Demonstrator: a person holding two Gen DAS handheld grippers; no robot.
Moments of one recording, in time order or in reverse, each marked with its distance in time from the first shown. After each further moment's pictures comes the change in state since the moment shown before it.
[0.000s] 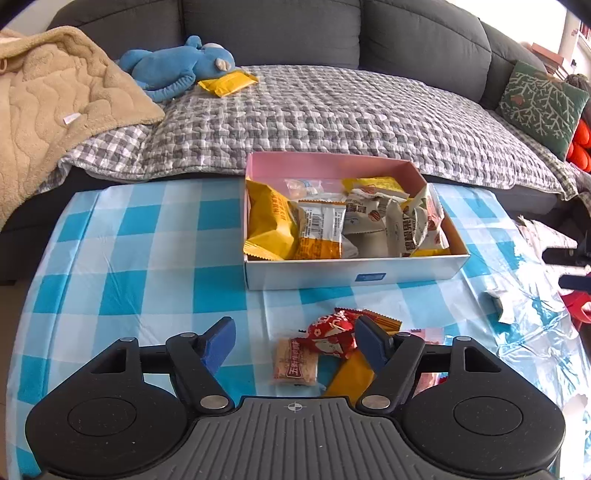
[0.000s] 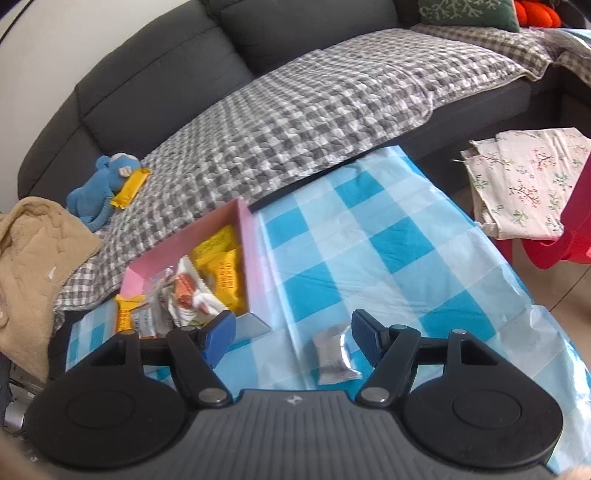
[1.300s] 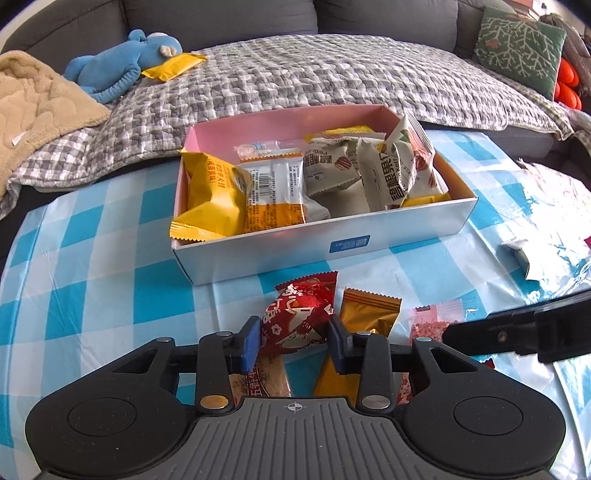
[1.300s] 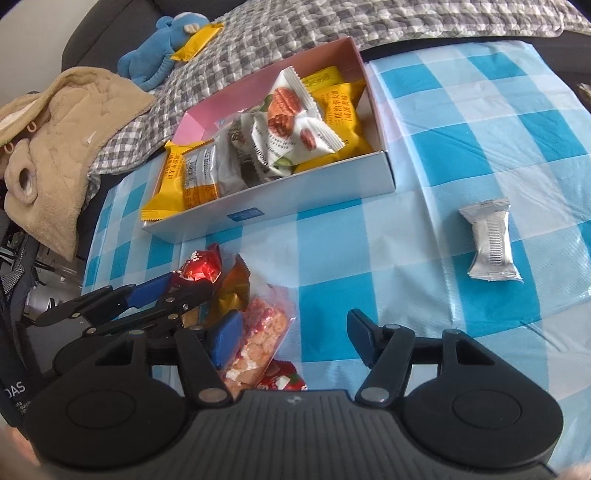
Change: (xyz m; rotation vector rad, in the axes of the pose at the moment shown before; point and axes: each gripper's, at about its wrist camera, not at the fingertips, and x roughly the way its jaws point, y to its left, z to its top) left arm 0.064 -0.037 -0.015 0.157 0.047 -0.001; right arm 0.063 0.072 -0.059 -0.178 0.348 0.214
